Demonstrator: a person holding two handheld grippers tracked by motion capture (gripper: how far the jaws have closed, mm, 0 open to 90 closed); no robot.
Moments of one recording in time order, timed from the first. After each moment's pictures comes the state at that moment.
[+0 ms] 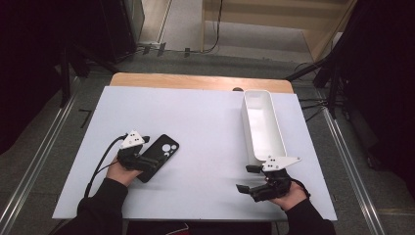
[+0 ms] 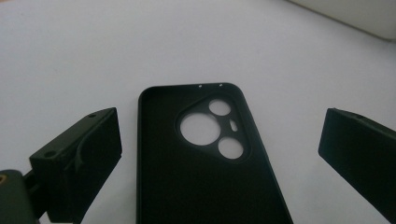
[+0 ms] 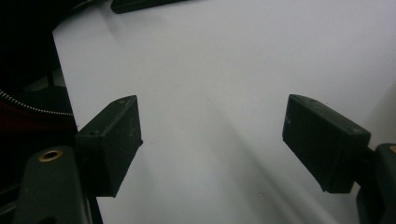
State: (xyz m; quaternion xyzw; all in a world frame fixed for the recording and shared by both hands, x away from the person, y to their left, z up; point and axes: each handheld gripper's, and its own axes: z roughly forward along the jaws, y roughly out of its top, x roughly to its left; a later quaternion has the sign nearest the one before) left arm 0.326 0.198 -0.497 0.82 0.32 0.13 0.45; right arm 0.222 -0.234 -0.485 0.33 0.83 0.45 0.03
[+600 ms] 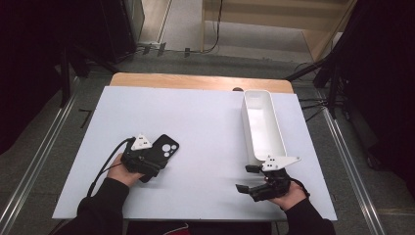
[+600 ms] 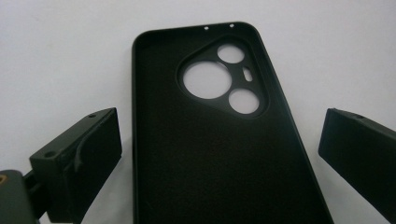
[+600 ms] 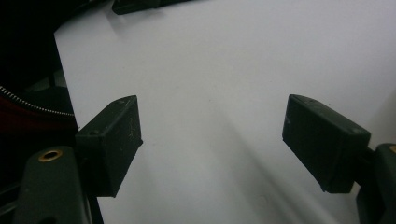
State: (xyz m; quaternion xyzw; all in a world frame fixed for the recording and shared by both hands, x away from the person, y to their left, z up) left arm 0.325 0.186 -0.508 0.87 0.31 0.14 0.35; right arm 0.223 -0.233 -0.485 0.33 0.83 0.45 0.03
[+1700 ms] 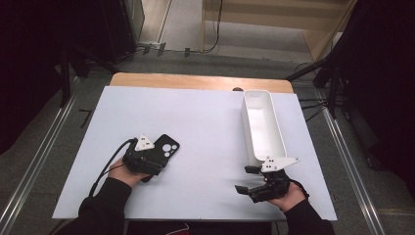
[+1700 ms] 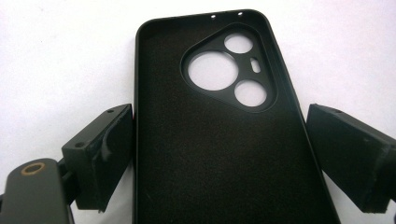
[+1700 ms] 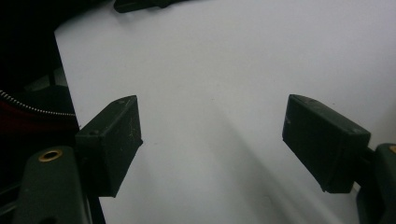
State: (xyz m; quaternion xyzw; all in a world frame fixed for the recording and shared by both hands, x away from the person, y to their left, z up) left arm 0.324 0.183 -0.509 0.87 0.33 0.15 0.34; right arm 0.221 -0.230 -0.485 0.33 0.83 0.45 0.03
